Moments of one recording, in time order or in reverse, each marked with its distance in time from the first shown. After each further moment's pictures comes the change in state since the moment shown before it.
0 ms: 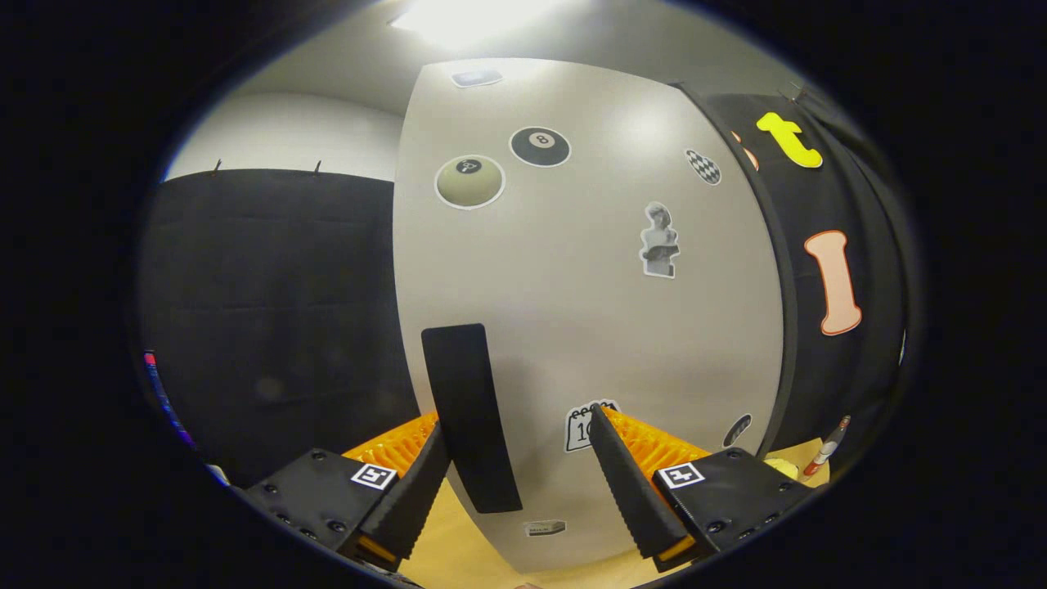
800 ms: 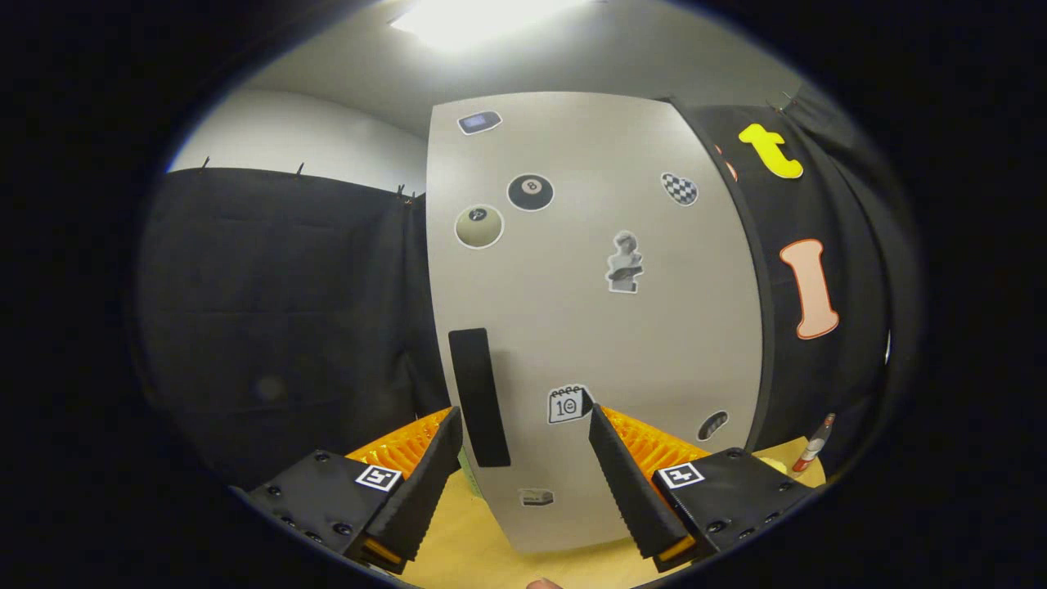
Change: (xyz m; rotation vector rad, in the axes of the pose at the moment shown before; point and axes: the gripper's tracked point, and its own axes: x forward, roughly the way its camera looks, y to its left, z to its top) arm -0.089 -0.013 0.013 -0.032 -0.033 -0.094
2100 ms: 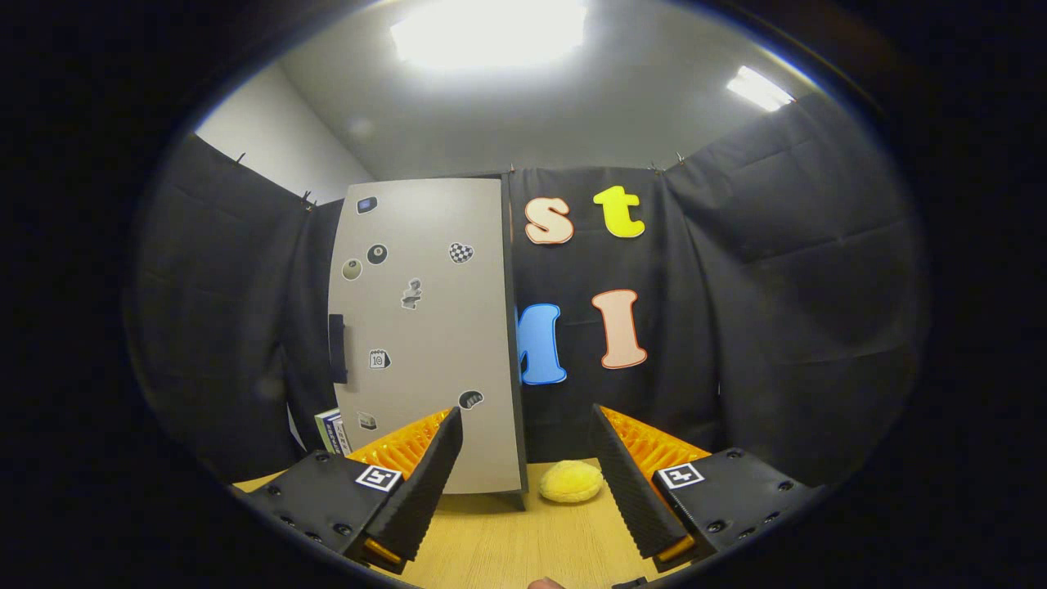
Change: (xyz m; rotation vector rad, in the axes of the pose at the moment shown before) arm -0.276 -0.136 -0.003 -0.098 -0.097 -0.475
